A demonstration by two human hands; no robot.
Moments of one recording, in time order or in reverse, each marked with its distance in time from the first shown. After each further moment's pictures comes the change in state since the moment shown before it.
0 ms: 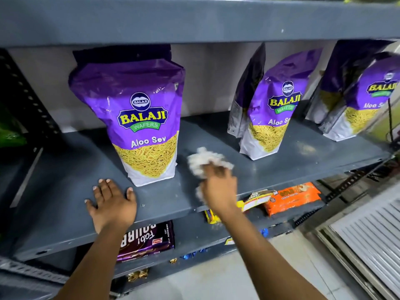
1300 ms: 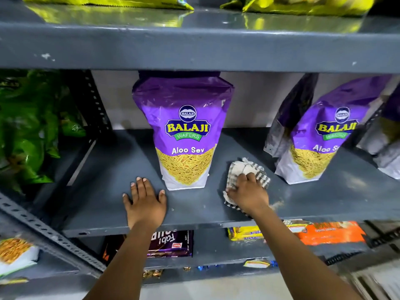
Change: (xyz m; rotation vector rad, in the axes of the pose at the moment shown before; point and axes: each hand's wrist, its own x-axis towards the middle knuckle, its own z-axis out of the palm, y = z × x) left_hand -0.002 0.001 -0.005 -0.039 -0.004 -0.009; right_hand 0.046 0.008 -0.002 -0.067 -0.342 0.071
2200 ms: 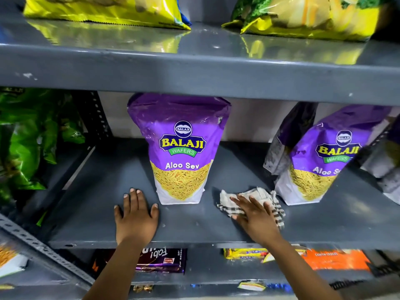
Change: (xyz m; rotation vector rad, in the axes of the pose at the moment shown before) left_hand 0.001 -0.001 0.006 -0.008 0.042 -0.021; right_hand 0.006 0.052 0.010 -0.075 -0.029 -0.287
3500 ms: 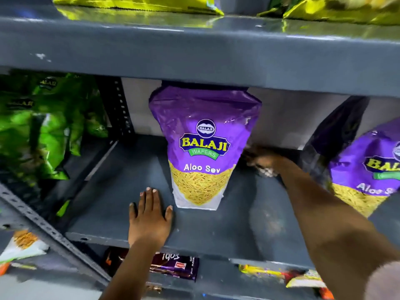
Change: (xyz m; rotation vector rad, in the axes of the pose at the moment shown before) left_hand 0.005 -0.002 0.006 0.012 0.067 -0.018; right_hand 0.194 -0.016 -0.077 0.314 -0.199 -0.103
